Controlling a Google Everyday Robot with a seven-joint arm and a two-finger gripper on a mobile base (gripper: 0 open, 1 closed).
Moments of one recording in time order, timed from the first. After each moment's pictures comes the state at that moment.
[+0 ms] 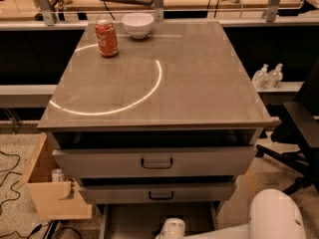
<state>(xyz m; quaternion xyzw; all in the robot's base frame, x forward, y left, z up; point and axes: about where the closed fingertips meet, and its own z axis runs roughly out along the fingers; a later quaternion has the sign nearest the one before) 0.388 -0.006 0.103 -0.24 0.96 0.08 0.08</state>
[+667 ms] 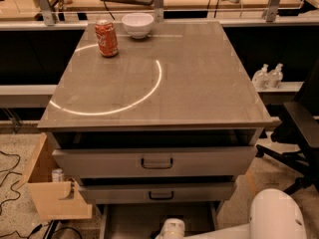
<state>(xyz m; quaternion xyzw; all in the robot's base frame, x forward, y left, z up) 0.388 -0.006 0.109 -0.24 0.96 0.08 0.08</state>
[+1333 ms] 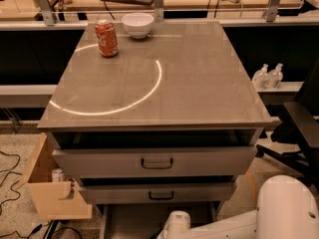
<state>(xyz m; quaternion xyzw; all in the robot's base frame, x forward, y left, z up) 0.376 -0.011 0.162 -0.31 0.94 0.10 0.06</state>
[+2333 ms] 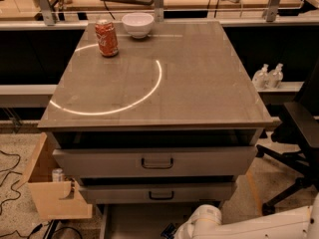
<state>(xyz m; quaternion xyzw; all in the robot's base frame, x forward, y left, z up) 0.363 -0.064 0.277 -0.38 0.91 0.14 0.10</state>
